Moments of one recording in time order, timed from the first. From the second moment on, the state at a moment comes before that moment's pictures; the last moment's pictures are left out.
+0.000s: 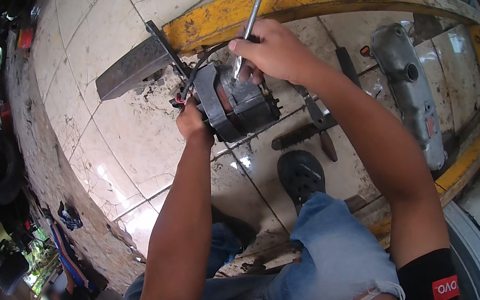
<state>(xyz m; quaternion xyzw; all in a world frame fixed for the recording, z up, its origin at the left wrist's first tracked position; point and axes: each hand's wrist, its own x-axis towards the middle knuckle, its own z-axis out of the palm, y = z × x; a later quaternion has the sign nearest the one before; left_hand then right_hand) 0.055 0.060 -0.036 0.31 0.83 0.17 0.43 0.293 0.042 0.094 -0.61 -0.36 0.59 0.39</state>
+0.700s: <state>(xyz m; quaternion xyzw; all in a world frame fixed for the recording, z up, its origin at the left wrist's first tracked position) 0.055 0.063 -0.031 0.28 0.82 0.21 0.45 0.285 0.040 0.089 -0.59 -0.36 0.59 0.42</state>
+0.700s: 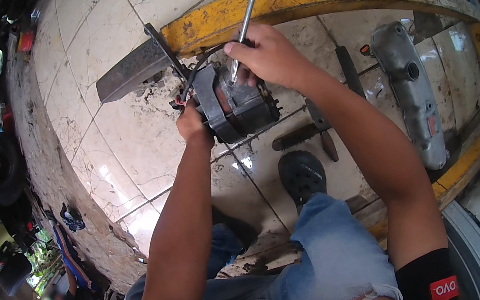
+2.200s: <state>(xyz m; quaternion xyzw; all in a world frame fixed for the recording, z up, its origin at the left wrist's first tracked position) 0.047 0.061 -0.055 0.28 0.82 0.21 0.45 0.275 0.042 0.038 -0.62 -0.22 0.53 0.54</state>
